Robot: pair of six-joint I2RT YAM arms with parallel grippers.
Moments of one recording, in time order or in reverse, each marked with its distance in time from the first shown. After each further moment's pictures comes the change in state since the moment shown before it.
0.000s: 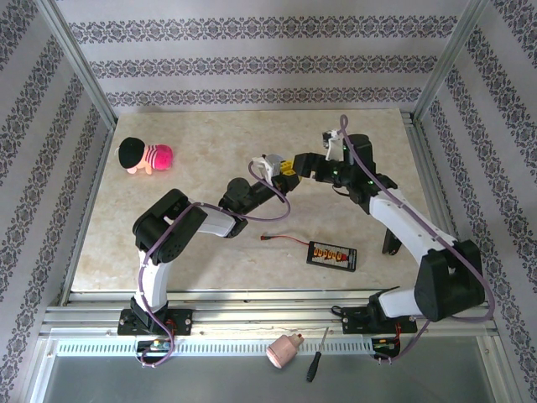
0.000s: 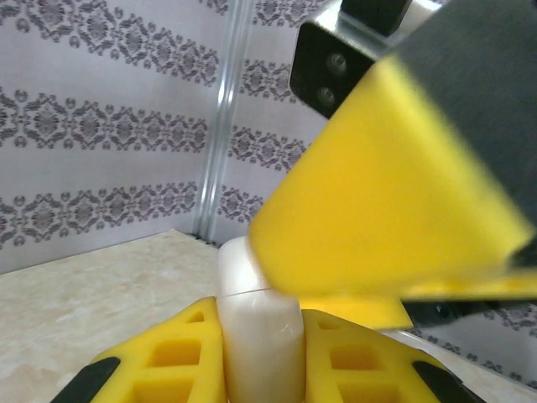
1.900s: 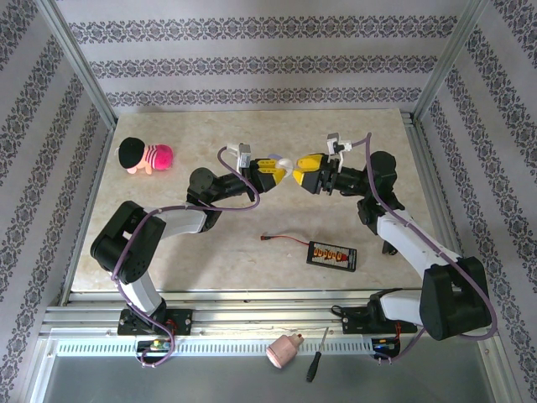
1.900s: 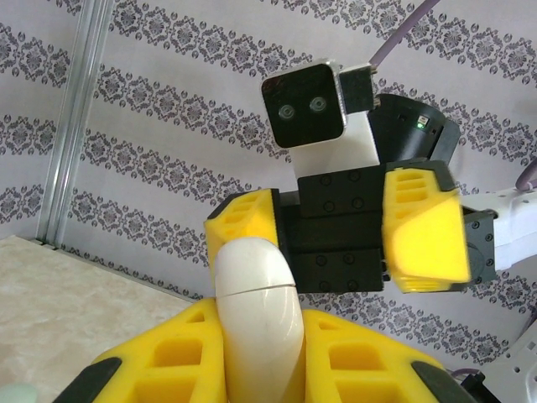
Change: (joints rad) left arm 0.154 -0.295 -0.112 -0.029 0.484 -0.313; right arm -0.061 -0.101 -0.248 0.698 -0.505 0.015
